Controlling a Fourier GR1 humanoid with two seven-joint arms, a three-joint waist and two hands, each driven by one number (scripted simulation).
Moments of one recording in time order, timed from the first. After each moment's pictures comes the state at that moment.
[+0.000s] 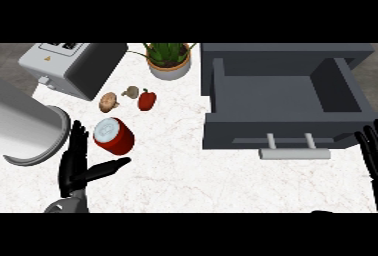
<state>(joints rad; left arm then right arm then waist) -0.08 0.07 0.18 -1.12 0.04 0.22 -0.31 0.23 -0.03 -0.24 -2.07 -0.05 0.20 0.05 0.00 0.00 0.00</state>
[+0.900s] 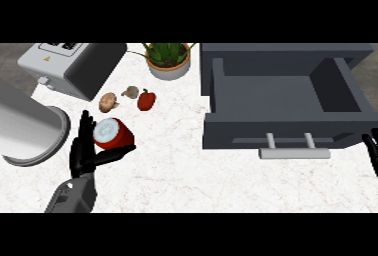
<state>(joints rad) -0.27 0.10 0.21 -0.84 0.08 0.23 -0.42 0.24 -0.03 -0.26 -2.12 -0.07 0.22 0.09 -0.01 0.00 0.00</state>
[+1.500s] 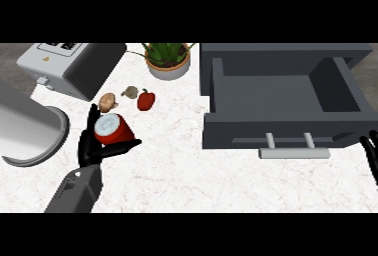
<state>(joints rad) -0.39 0.11 0.22 -0.65 0.10 0.21 -0.50 0.26 -0.01 -0.23 -2.15 -0.06 0.21 0.10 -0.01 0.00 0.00</state>
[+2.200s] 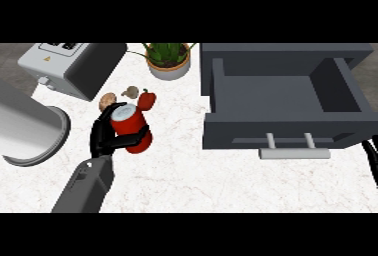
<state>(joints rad) -0.44 0.06 0.19 -0.69 0.14 0.17 -0.48 0.29 -0.01 -0.23 -2.14 -0.07 0.21 0.06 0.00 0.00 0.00</state>
